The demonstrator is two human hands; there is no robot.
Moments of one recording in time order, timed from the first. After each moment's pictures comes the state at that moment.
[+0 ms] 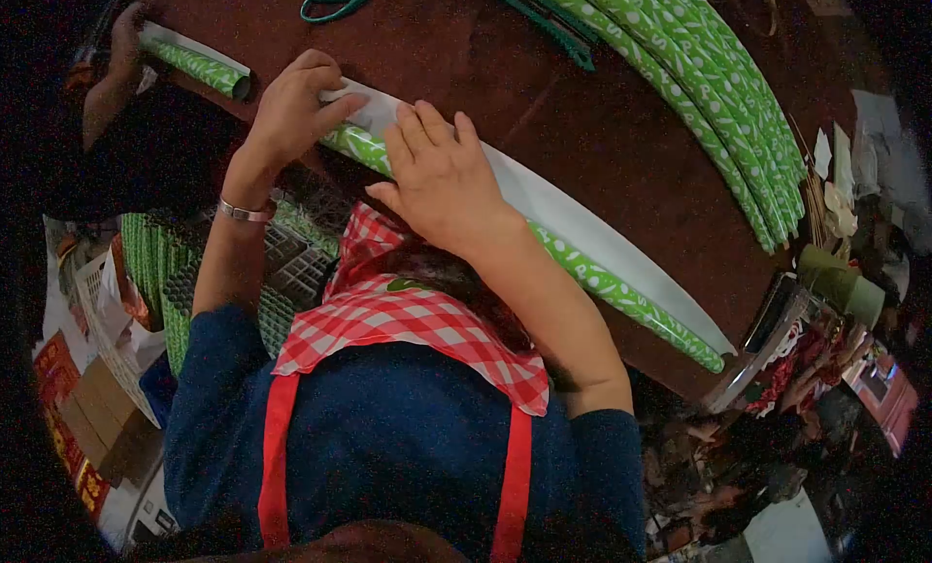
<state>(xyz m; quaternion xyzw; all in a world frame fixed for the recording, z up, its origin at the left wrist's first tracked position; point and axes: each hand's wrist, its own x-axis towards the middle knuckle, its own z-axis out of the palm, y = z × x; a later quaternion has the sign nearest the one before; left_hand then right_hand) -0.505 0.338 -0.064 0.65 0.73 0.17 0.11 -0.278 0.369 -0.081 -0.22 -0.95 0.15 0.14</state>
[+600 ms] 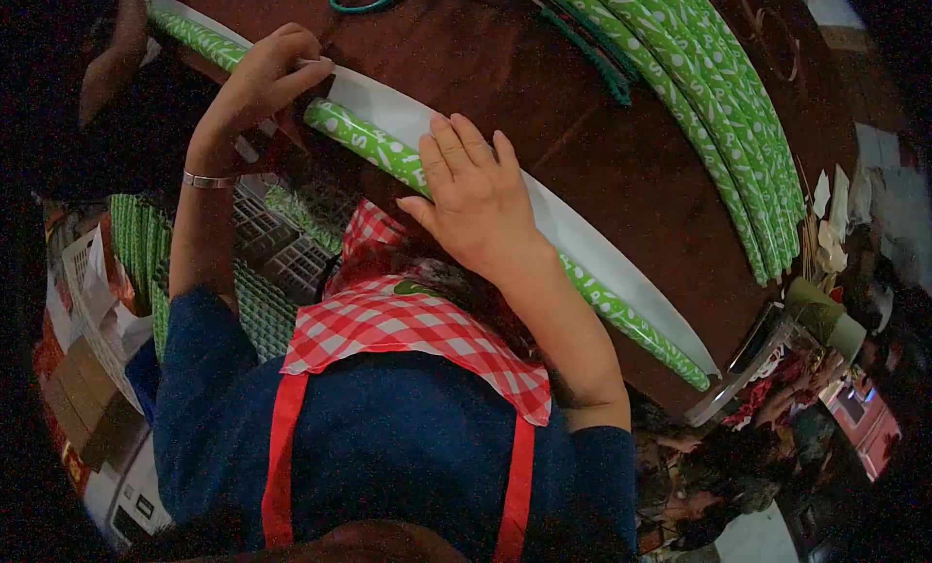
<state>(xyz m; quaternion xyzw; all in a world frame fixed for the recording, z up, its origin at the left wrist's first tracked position) -0.579 0.340 -0.053 0.66 0.70 0.16 0.20 -0.277 0.373 -0.073 -0.22 -0.95 0.17 0.11</state>
